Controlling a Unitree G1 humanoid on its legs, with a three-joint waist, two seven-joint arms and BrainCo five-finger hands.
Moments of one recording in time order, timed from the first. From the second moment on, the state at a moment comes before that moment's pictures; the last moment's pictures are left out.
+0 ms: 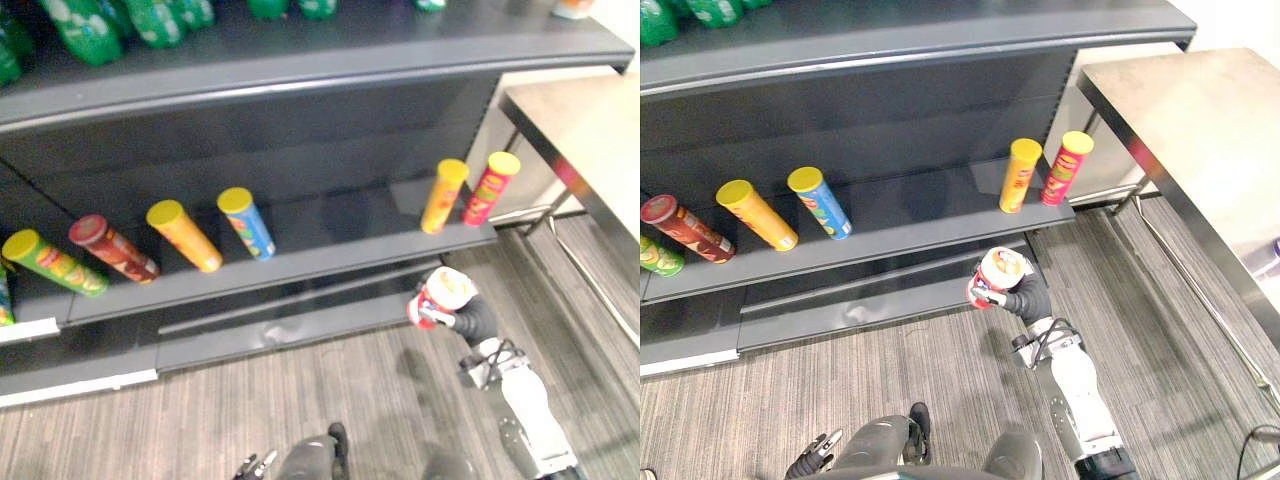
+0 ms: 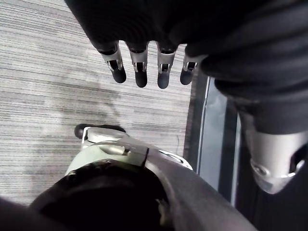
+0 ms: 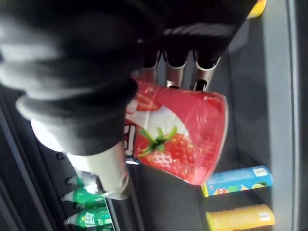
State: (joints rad) left arm 0.26 0.21 -0.16 0.99 -0.53 -0.22 -0.08; right arm 0.04 -0.29 0.21 -0.05 0.43 -0.34 0.23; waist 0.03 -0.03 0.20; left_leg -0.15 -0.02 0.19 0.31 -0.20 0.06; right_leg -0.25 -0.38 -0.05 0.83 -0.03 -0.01
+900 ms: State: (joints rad) left arm 0.24 0.12 0.00 1.04 -0.53 -0.24 0.00; right arm -0.08 -0.28 0.32 -0.03 0.44 -0.27 0.24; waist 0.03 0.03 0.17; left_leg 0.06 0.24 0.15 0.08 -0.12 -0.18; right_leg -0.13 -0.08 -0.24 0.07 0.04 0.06
